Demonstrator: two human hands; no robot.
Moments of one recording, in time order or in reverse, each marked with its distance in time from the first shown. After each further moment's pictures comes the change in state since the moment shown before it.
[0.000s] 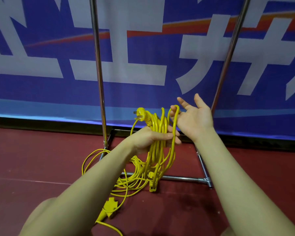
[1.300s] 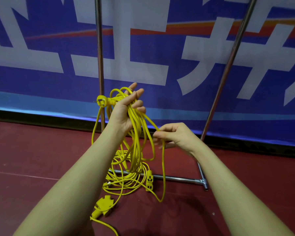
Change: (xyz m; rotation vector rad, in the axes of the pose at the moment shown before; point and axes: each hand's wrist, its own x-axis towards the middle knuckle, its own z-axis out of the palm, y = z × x) left_hand 0.000 0.047 -0.036 -0.766 0.384 0.429; right_hand -0.011 0.035 -0.025 -1.044 -0.338 0.005
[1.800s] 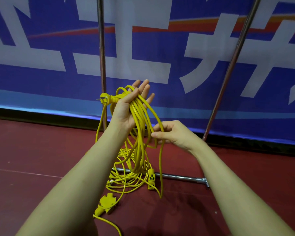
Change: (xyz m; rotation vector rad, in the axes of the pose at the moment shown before) left_hand -0.004 0.001 0.004 -0.091 -0.055 0.024; right_hand 0.006 -0.004 0.011 -0.129 -0.050 -0.044
